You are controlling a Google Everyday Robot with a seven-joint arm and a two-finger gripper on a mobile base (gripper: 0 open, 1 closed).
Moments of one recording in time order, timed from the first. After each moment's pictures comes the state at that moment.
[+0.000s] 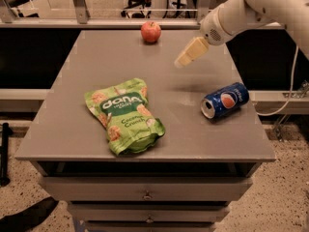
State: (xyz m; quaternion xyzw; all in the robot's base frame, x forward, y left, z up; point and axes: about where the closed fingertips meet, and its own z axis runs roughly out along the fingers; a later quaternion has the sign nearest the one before) arm 0.710 -0.130 0.914 -0.48 0.78 0.08 0.39
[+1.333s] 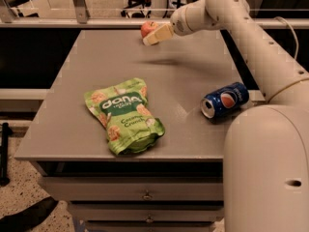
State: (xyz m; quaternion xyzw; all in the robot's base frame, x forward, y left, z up) arm 0.848 -0.050 0.905 -0.40 0.76 0.17 0.49
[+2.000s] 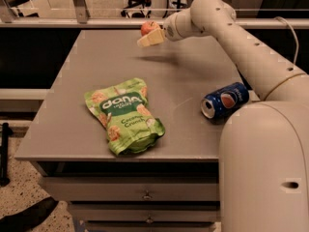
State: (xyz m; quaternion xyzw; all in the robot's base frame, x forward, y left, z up) arm 0.866 -0.038 0.879 -0.33 0.79 0.15 0.49
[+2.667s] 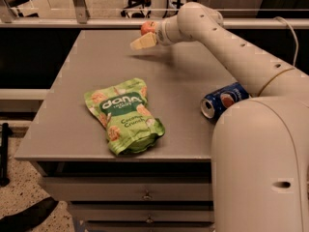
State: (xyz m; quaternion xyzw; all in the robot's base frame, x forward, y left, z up) arm 0.874 -0.017 0.859 -0.29 0.81 0.14 0.48
